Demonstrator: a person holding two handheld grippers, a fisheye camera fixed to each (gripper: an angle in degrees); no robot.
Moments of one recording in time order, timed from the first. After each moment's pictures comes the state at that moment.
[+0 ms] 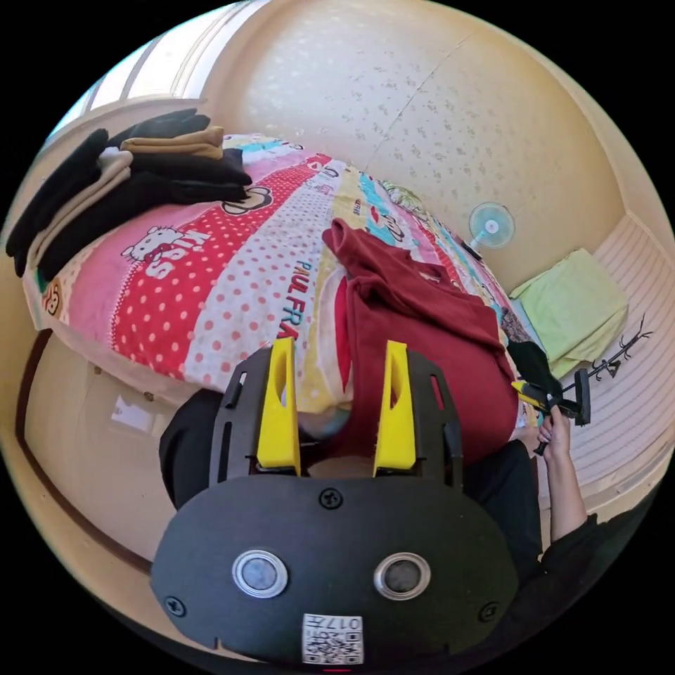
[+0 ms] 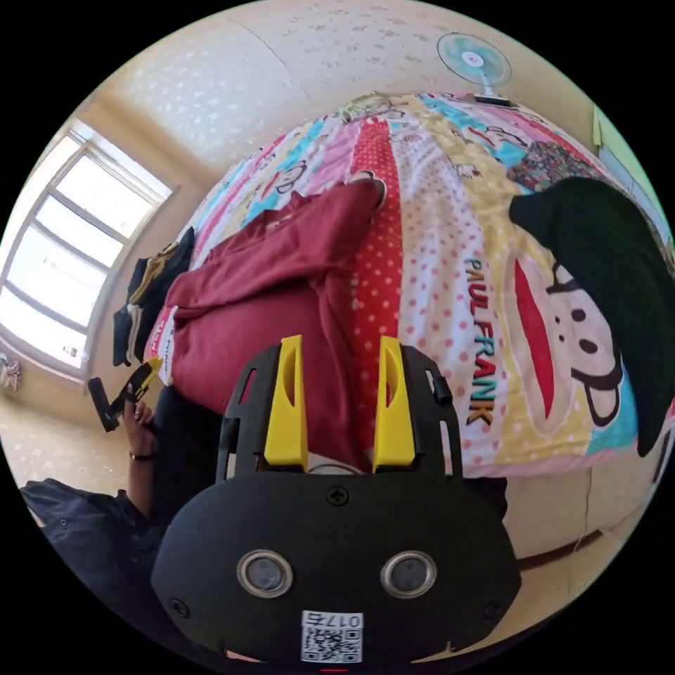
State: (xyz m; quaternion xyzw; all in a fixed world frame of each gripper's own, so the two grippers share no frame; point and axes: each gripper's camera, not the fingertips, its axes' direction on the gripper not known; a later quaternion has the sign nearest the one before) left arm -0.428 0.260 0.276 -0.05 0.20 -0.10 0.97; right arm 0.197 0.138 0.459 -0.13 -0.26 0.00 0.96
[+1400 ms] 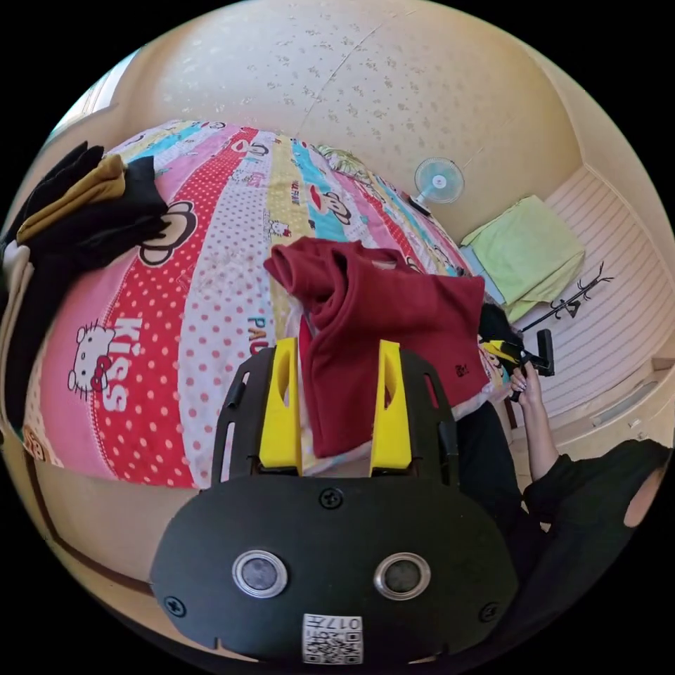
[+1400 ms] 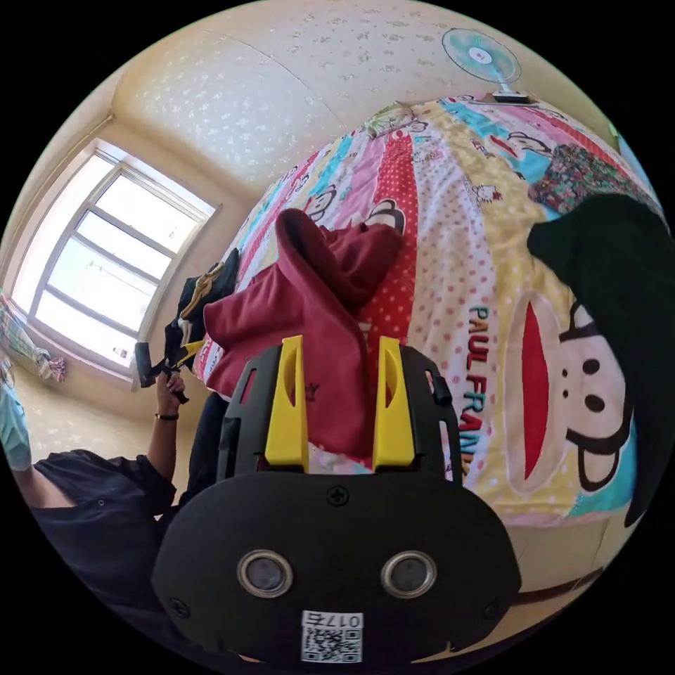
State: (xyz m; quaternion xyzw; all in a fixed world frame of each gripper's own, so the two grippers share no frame) left arm -0.459 0.152 0.254 -0.08 0.22 0.00 0.97; right arm 0.345 0.162 0.441 -0.13 -0.35 0.01 0.93
